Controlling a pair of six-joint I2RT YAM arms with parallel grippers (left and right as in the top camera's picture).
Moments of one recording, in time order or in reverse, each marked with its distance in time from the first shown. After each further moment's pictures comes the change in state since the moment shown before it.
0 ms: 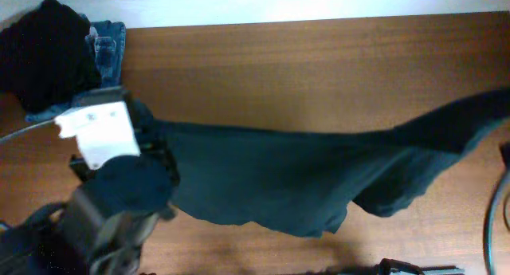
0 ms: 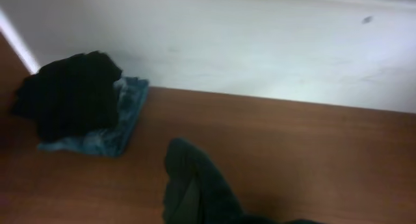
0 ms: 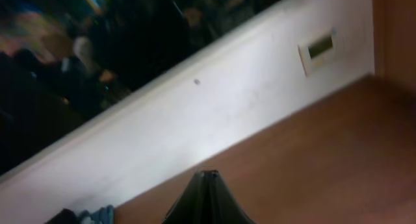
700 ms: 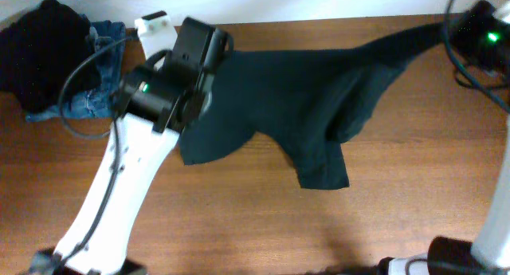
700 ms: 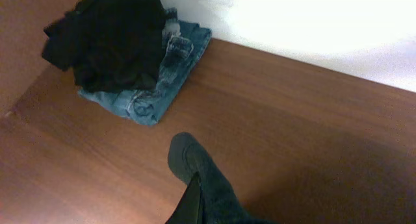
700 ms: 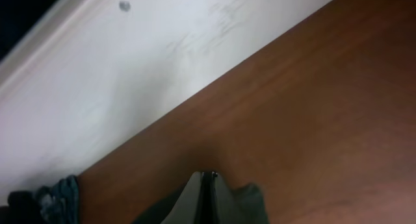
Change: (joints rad) left arm 0.425 0.492 0.000 0.166 0.100 -0.045; right arm 0.073 0.501 -0.005 0.082 0.004 0.024
